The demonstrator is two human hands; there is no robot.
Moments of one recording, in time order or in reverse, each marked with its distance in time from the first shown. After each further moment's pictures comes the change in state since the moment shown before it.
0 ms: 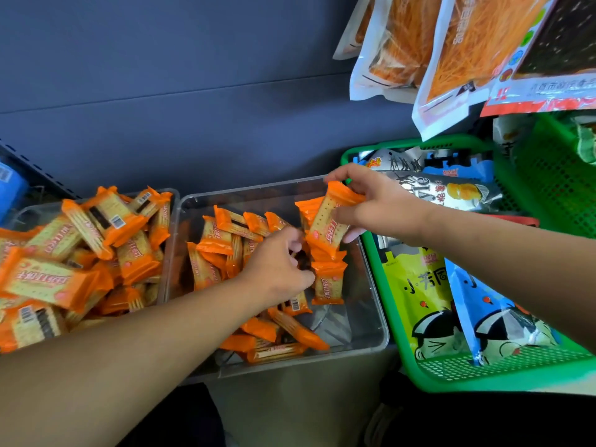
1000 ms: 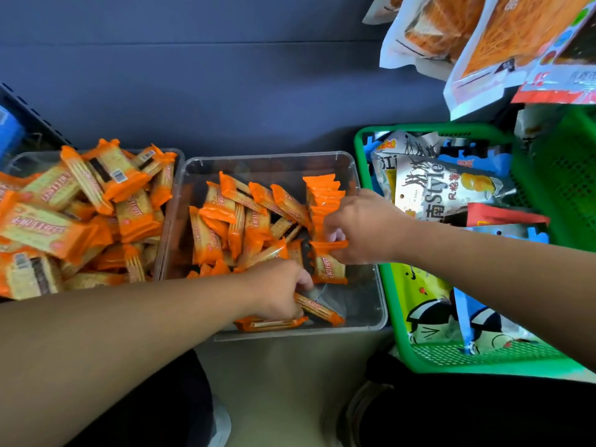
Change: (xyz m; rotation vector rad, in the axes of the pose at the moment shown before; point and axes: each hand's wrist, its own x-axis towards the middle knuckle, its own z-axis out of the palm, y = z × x) left_hand -0.024 -0.033 0.013 0.544 -0.470 0.095; right_hand 0.000 0.026 0.034 -1.264 -0.273 -0.377
